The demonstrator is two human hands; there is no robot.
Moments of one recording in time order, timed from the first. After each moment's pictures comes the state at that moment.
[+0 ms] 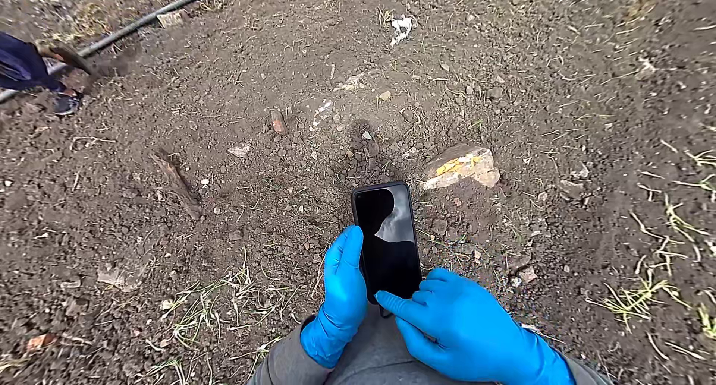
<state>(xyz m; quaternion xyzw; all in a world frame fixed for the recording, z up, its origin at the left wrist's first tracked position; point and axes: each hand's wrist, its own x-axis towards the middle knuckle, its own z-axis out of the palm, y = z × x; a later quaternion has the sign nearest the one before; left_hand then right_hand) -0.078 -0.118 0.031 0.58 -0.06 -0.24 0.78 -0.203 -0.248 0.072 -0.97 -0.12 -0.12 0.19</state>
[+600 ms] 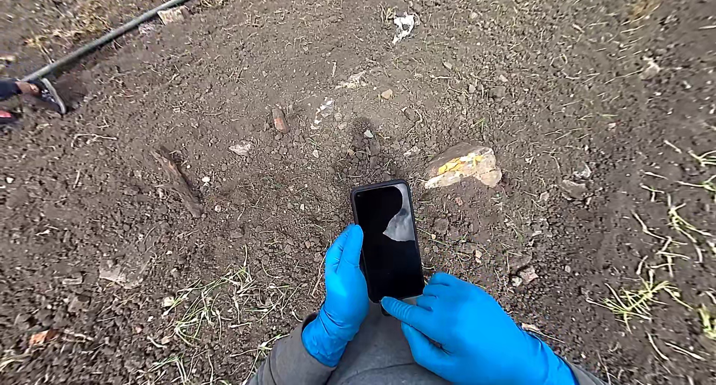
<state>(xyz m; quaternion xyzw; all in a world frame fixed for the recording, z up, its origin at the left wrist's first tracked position) -0.075 -0.117 0.029 0.57 -0.05 -0.24 0.78 -0.206 -0.245 0.067 -0.97 -0.12 -0.12 0.20</state>
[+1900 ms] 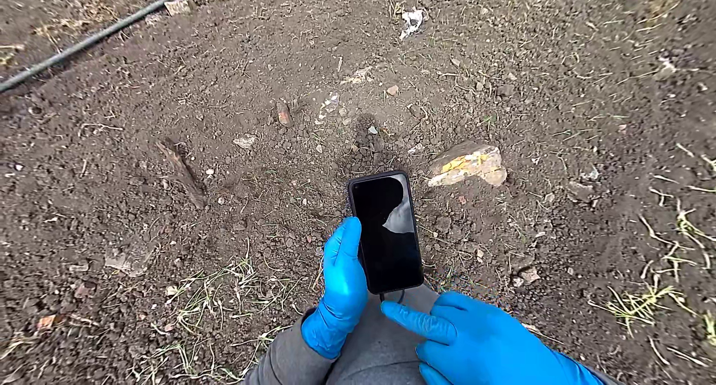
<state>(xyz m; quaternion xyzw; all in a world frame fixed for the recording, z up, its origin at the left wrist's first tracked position) -0.076 -0.113 0.038 0.56 -0.02 -0.24 0.79 -0.223 -0.244 0.096 -0.95 -0.22 -0.04 0.23</state>
